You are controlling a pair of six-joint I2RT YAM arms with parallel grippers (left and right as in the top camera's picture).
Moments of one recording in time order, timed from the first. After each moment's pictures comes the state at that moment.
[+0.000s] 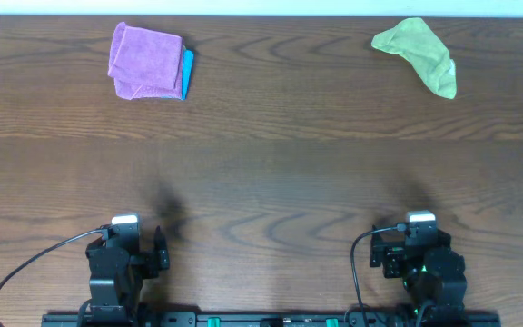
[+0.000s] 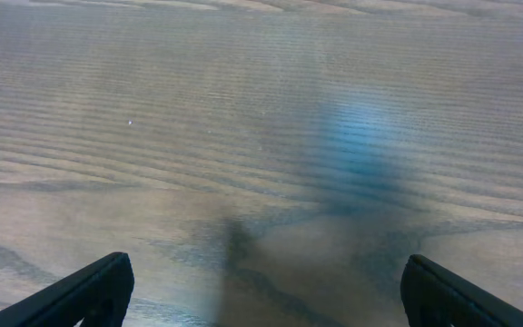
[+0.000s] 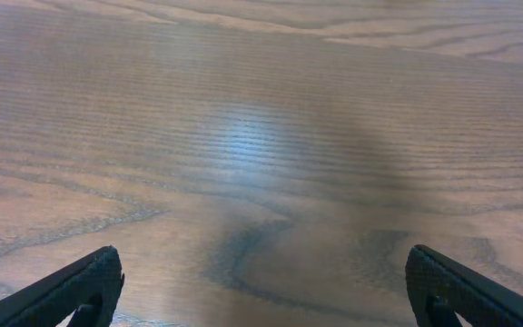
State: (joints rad) left arm -0.04 0.01 0.19 -0.84 -0.13 -0.04; right arm 0.07 0.02 0.18 -0.77 0.05 -0.05
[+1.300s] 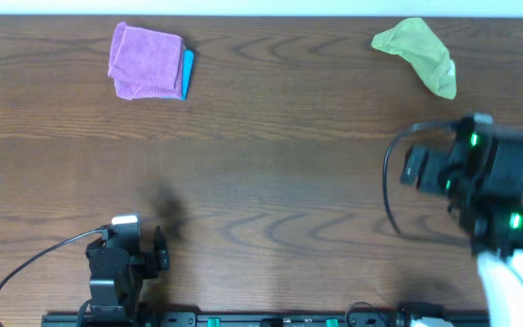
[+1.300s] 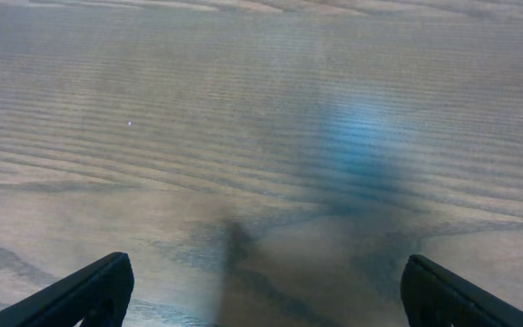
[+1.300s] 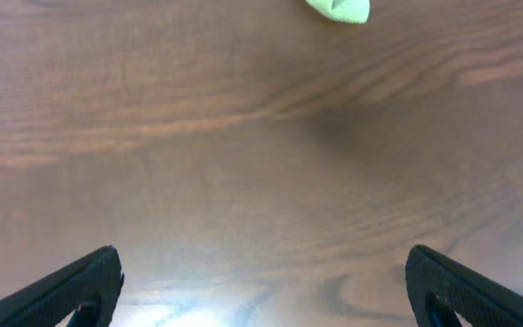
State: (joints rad) left arm -0.04 0.01 0.19 -0.84 -0.13 -0.04; right arm -0.07 1.06 1.09 -0.90 0.04 0.15
